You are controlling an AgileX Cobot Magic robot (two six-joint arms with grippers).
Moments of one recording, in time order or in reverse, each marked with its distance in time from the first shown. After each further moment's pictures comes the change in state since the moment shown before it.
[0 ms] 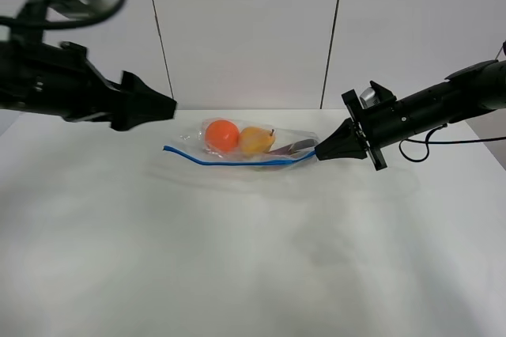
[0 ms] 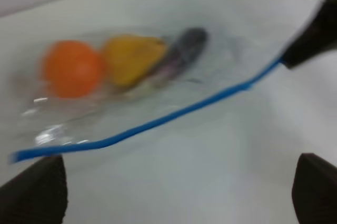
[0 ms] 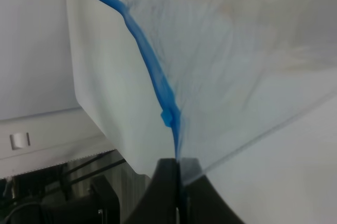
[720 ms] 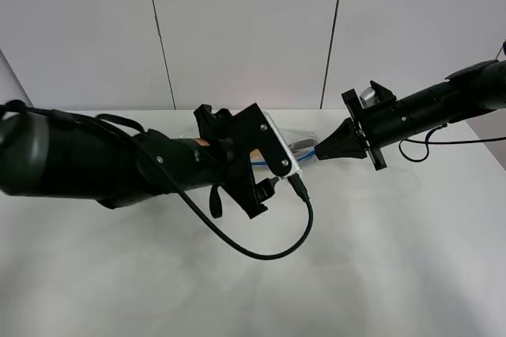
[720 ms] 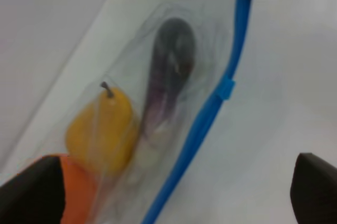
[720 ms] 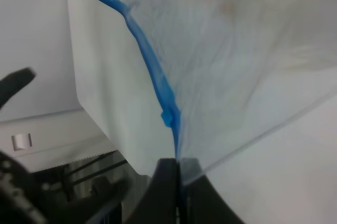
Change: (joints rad) left arm -0.512 0.529 -0.003 -0.038 -0.863 0.532; right arm 0.000 0.000 0.000 0.004 0.000 0.002
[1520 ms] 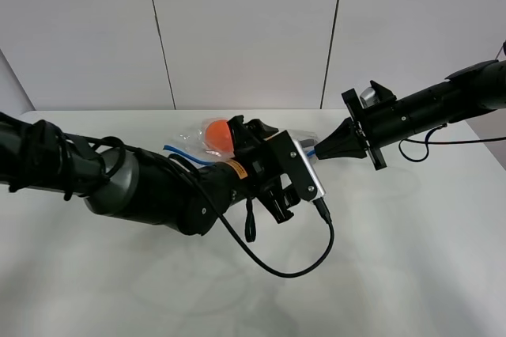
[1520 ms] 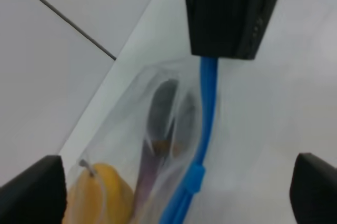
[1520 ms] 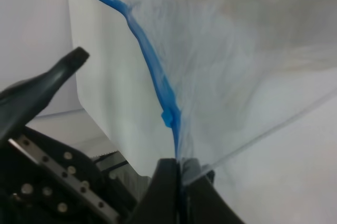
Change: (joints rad) left arm -0.021 0.215 -0.052 0.460 -0.263 -0.375; right arm 0.000 0.000 0.000 0.004 -0.002 0.001
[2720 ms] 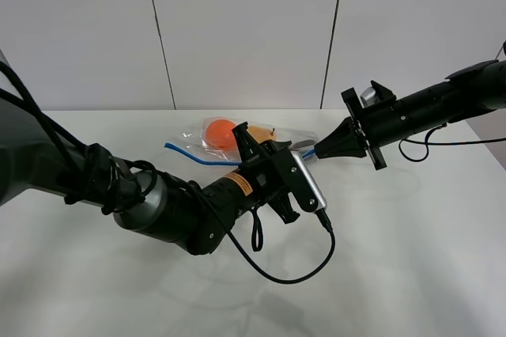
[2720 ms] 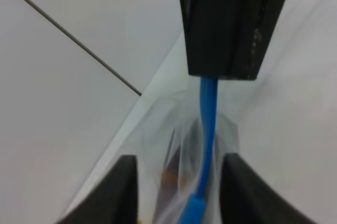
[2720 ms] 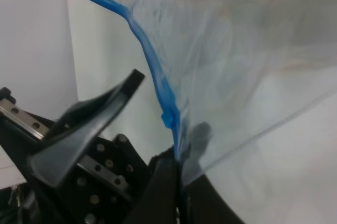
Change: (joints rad) left arm 0.000 0.119 -0.001 0.102 -0.272 -0.083; right arm 0.000 0.000 0.000 0.004 -0.010 0.015
